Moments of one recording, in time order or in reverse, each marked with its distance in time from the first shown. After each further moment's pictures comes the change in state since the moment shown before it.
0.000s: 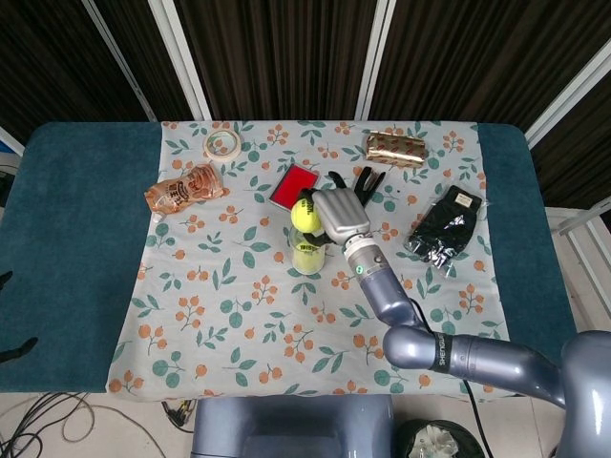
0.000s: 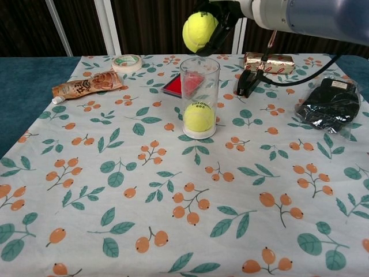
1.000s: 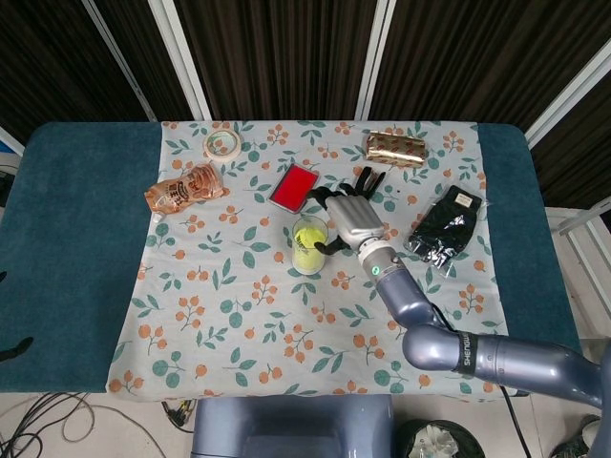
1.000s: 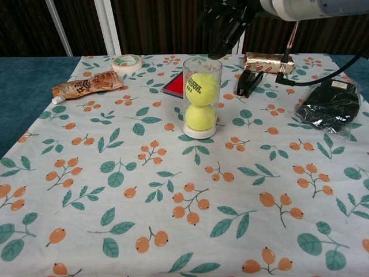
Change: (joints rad) left arm 0.004 0.004 -0.003 -0.007 -0.012 0.005 0.008; right arm 0.024 0.185 -0.052 -0.138 0.150 -0.051 0.104
